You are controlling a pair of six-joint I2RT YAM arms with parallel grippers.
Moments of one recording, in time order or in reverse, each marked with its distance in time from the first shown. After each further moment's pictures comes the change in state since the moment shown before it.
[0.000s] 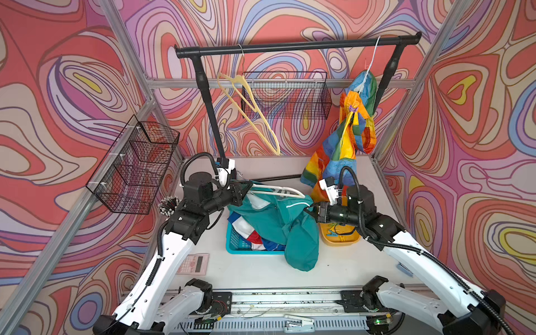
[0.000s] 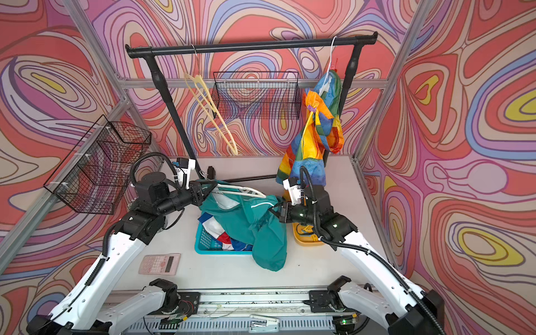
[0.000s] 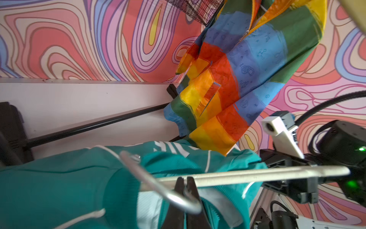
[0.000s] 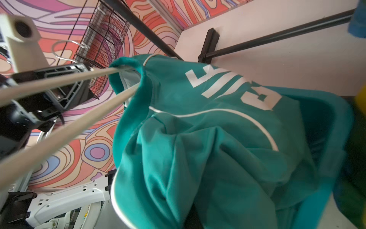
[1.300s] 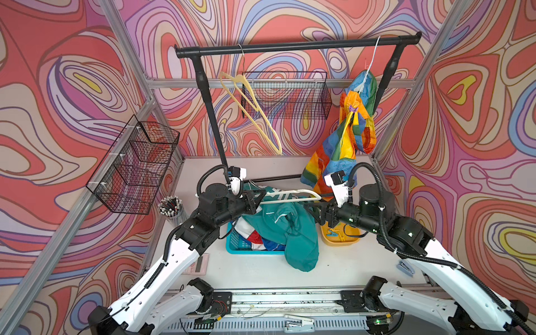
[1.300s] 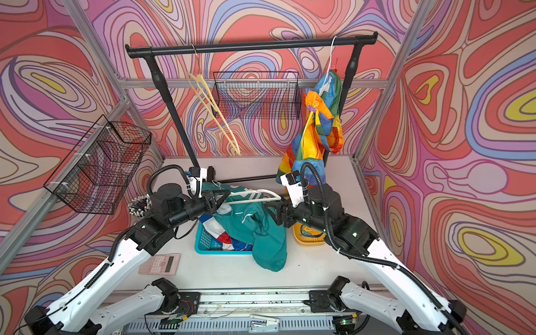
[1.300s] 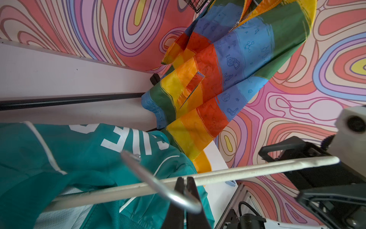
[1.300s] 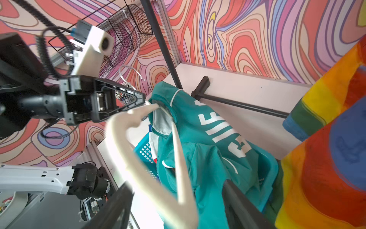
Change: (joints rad) left arm -0.211 -0.023 -0.093 0.096 -0.180 -0.208; right arm 0.181 -0.120 0.294 -0.317 0.316 -0.375
